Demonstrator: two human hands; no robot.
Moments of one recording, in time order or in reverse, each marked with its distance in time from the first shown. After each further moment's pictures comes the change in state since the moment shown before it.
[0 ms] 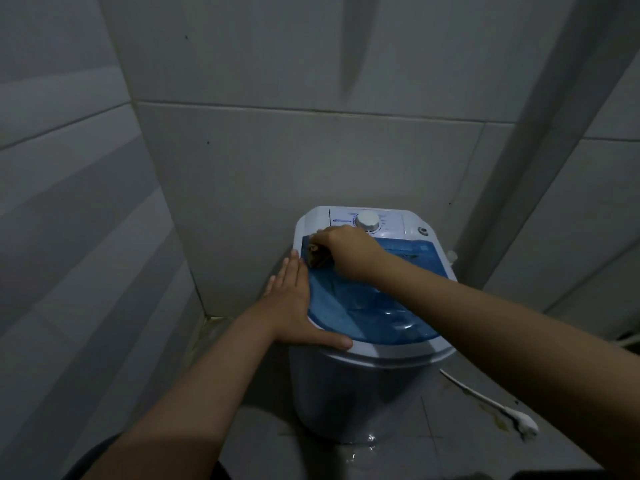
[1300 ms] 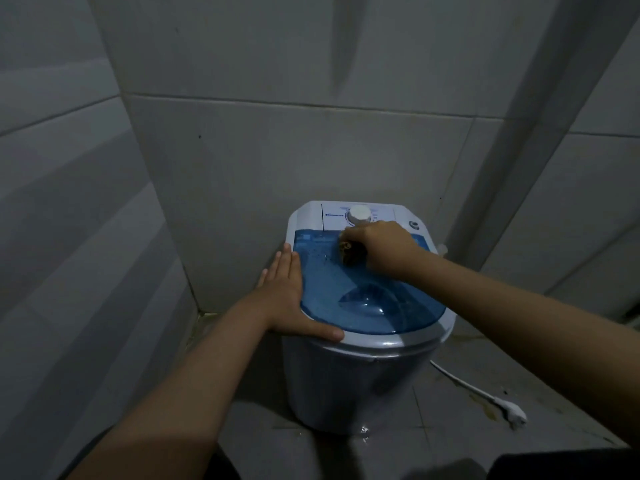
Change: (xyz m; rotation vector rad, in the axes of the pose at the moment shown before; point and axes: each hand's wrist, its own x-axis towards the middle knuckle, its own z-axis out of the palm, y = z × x) left_hand -0.001 0.003 -0.003 0.030 -0.039 -0.031; right_hand -0.046 0.036 -0.013 -0.028 -0.003 0.104
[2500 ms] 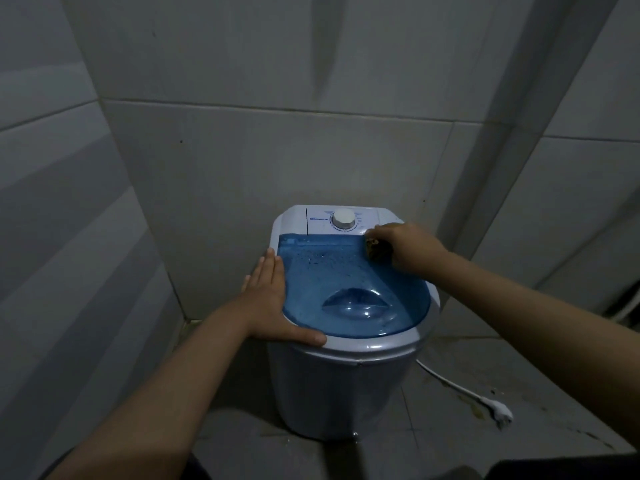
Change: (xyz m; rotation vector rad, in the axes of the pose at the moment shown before) left_hand 0.000 0.002 -0.001 -0.019 -0.022 0.008; right_hand -0.022 0.055 -0.003 0.007 -0.038 0.115
